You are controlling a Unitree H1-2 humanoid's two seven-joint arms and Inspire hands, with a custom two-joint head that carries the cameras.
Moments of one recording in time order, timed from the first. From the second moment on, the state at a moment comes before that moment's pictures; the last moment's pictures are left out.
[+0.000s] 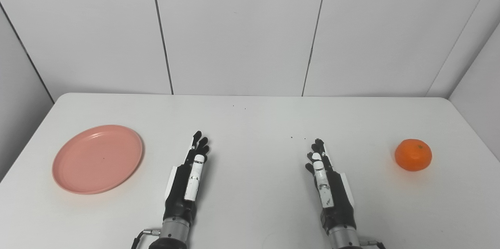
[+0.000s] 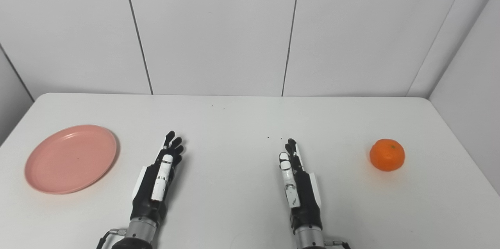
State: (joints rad) left arm -0.11 -0.08 -0.11 0.01 0.07 0.02 0.00; right arm -0.03 0.10 0.07 -0.12 -0.06 0.08 -0.09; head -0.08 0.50
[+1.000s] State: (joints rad) left arm -0.11 -0.08 -0.11 0.01 0.07 0.02 0.00; right arm -0.03 0.10 0.06 -0.12 -0.06 0.08 -0.09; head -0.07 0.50
